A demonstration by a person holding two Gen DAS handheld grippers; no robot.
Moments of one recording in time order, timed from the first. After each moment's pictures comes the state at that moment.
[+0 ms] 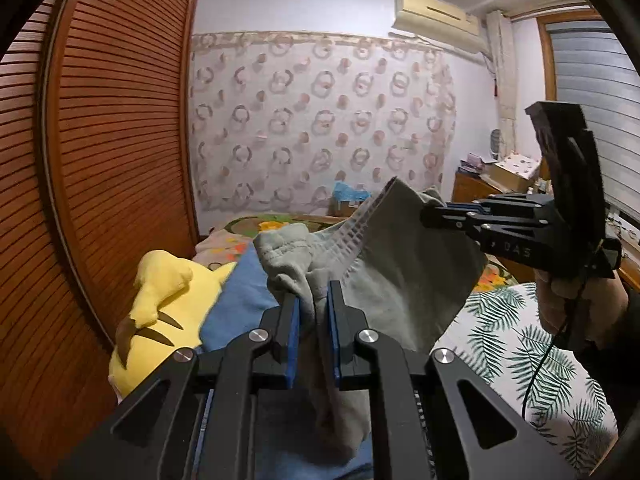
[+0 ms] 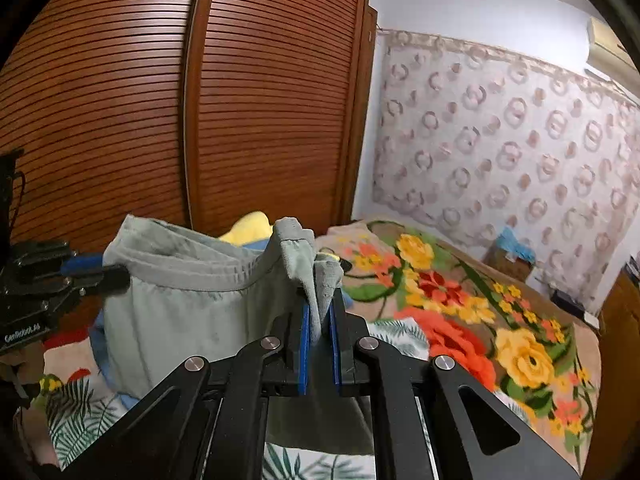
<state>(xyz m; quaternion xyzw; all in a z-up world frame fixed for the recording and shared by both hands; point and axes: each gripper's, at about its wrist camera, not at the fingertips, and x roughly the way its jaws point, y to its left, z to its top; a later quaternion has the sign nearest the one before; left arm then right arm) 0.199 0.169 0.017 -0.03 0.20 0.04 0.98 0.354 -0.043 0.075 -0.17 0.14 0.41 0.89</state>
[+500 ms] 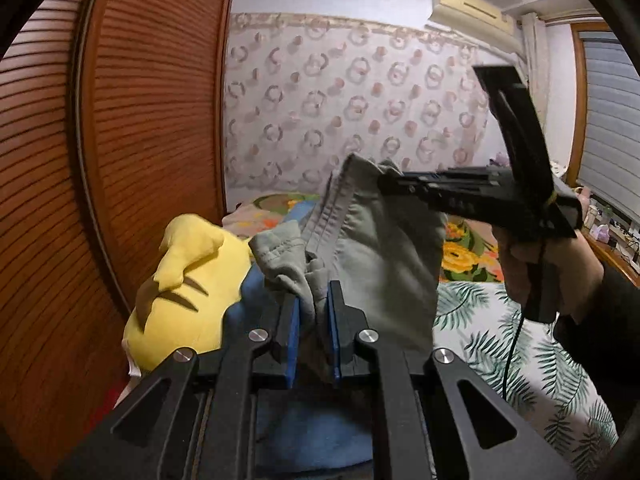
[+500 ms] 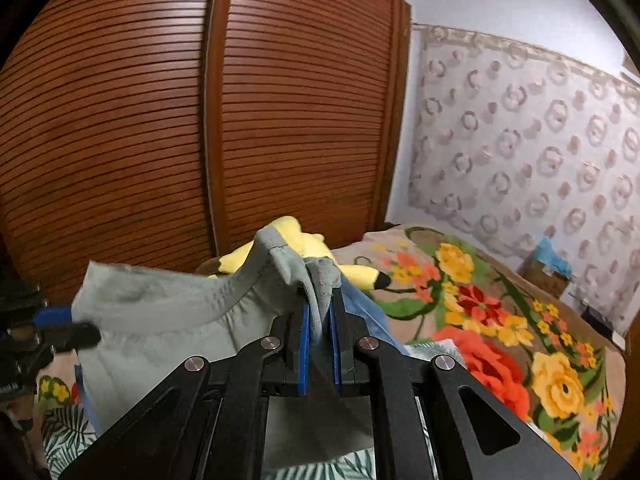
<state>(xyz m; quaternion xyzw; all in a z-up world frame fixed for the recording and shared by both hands) 0.186 0.199 -0.022 -0.06 0.23 0.09 0.97 0.419 0.016 0.051 -0.19 0.15 0.46 0.85</state>
